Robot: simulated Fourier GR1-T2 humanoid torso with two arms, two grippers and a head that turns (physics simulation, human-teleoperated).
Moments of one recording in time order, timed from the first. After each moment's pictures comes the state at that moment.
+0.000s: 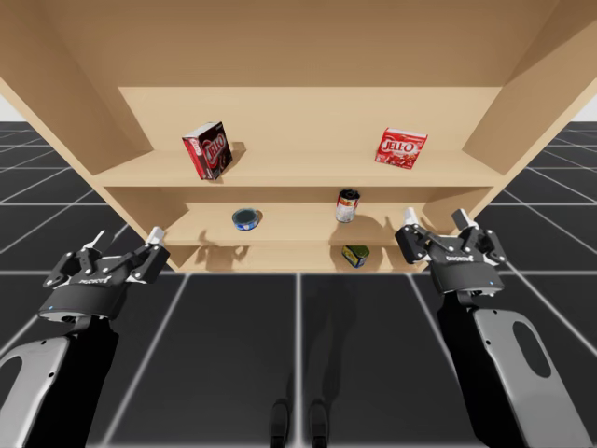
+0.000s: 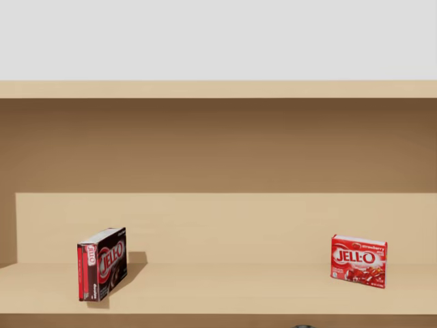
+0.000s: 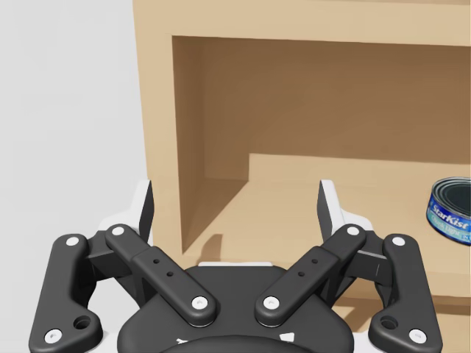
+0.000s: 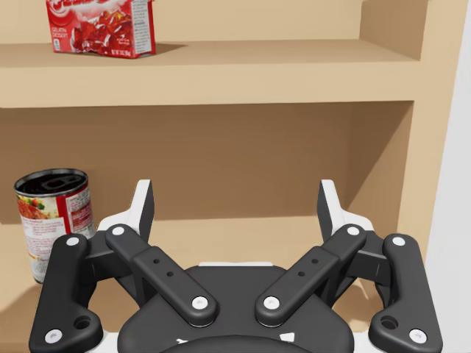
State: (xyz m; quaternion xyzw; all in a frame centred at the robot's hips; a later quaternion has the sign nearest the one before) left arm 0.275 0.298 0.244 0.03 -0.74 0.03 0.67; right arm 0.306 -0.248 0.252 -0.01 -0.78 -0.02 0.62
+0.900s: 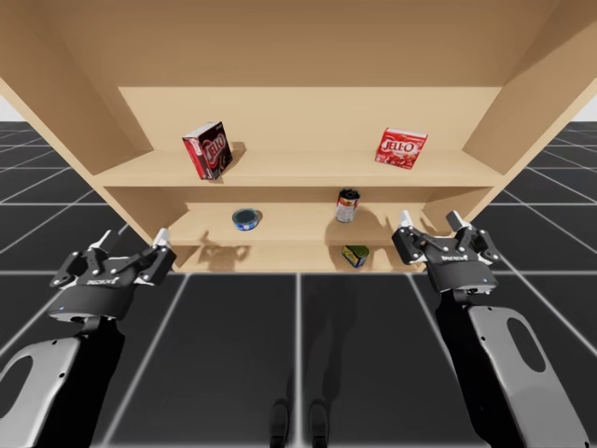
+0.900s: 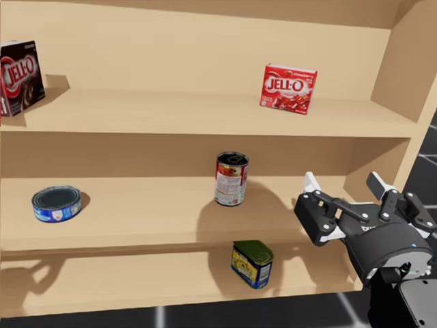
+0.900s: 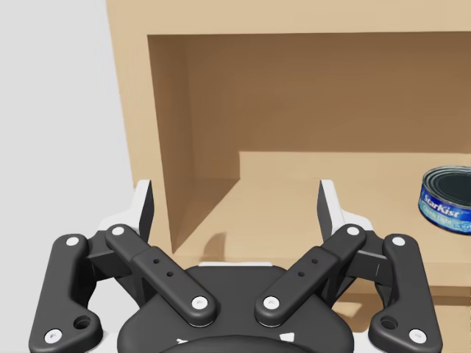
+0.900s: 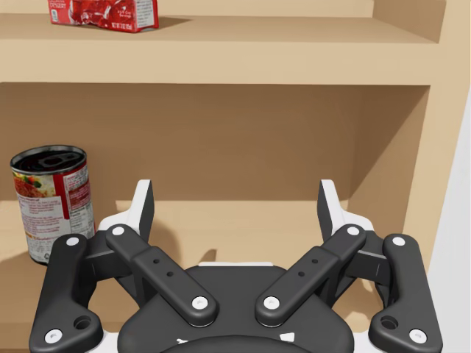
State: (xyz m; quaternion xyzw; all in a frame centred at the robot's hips) left arm 0.275 0.290 0.241 0.04 -0.74 0.02 0.67; right arm 0.311 -0.249 0.247 -0.02 -0.77 0.00 0.64
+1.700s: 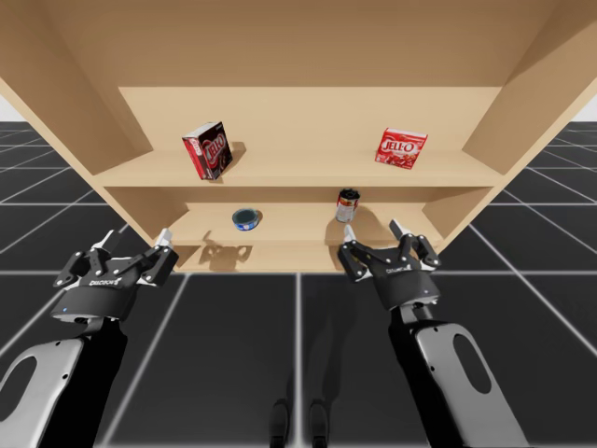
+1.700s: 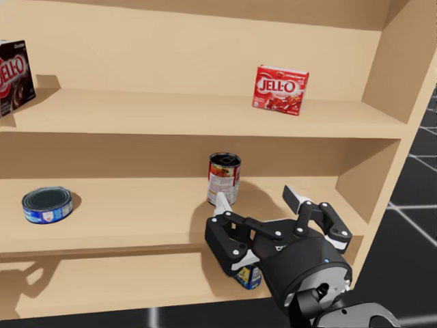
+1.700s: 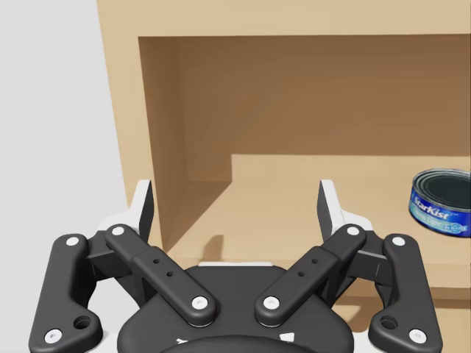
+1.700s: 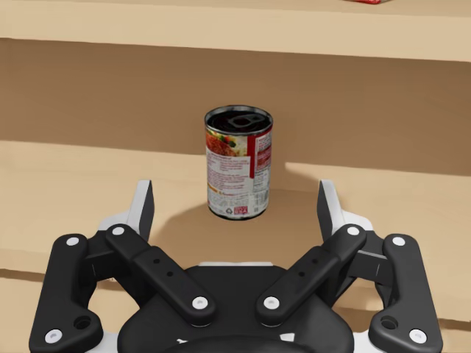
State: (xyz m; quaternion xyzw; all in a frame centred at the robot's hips) left arm 0.274 0.286 0.240 0.03 -0.75 0.01 0.66; right arm 0.290 -0.160 0.251 0.05 -0.73 0.05 0.68
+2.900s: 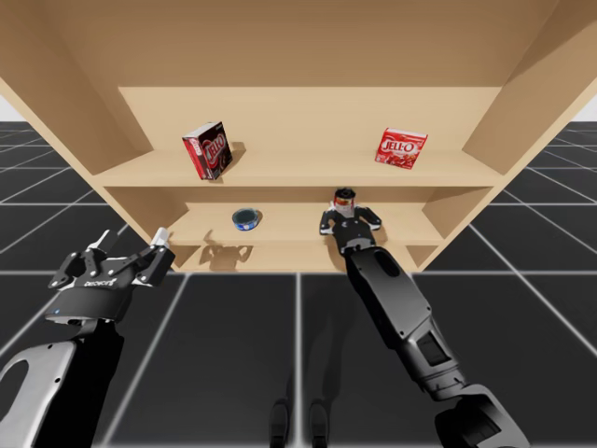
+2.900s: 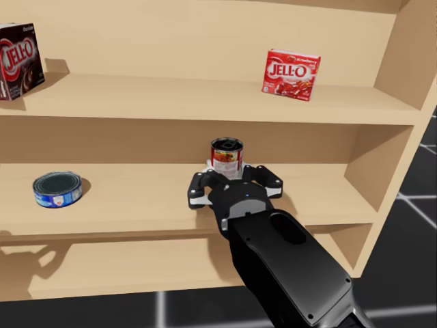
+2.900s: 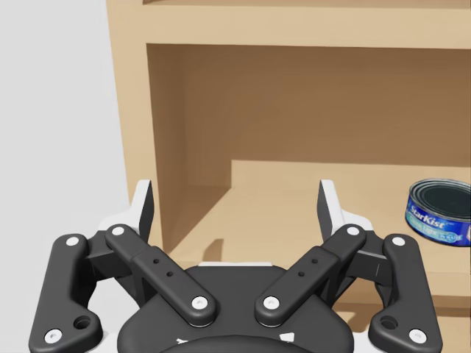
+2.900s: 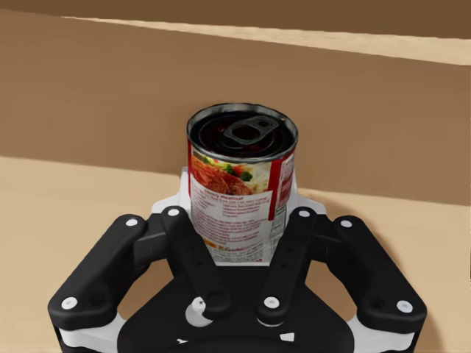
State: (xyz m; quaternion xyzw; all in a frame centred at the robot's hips) left arm 0.271 0.288 0.244 0.02 -0.75 0.02 0.66; right arm 0.411 -0.119 0.216 -0.03 -0.69 0.05 0.72
